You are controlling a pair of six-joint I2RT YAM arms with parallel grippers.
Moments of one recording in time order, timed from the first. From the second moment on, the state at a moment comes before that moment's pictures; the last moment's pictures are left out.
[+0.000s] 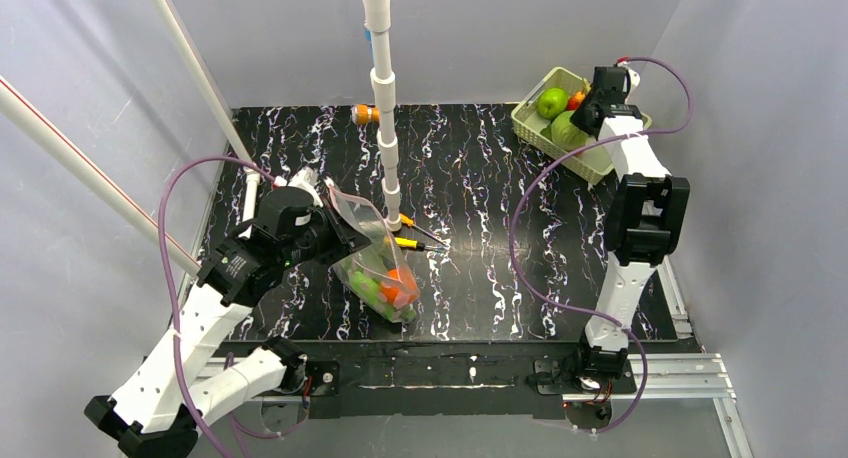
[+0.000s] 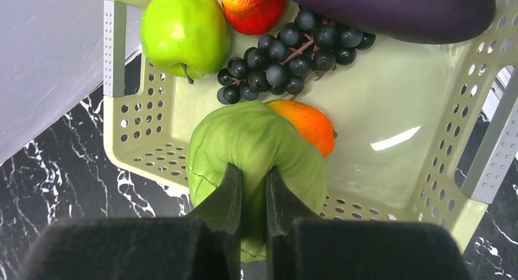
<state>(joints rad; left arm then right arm) -0.59 0.85 1.10 -0.89 0.05 -0.95 -0.04 2.09 1.84 -0.41 0.17 0.50</state>
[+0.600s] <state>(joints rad) -0.59 0.89 1.08 -0.85 0.06 -0.96 -0.02 1.93 1.59 -0.28 -0.02 0.58</state>
